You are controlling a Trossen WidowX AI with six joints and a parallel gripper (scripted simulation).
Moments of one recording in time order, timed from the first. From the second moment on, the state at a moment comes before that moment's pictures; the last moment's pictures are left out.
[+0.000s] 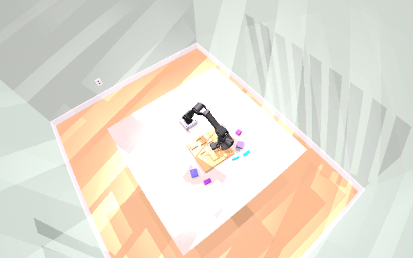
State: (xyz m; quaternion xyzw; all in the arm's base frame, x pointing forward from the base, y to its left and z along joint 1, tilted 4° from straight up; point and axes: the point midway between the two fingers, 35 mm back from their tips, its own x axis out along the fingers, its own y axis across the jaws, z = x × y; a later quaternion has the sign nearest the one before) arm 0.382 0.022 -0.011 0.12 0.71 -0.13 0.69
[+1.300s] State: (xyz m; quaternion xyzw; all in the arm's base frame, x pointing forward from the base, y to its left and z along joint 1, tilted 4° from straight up) arm 0.380 0.022 -0.013 0.12 0.71 -0.13 0.69
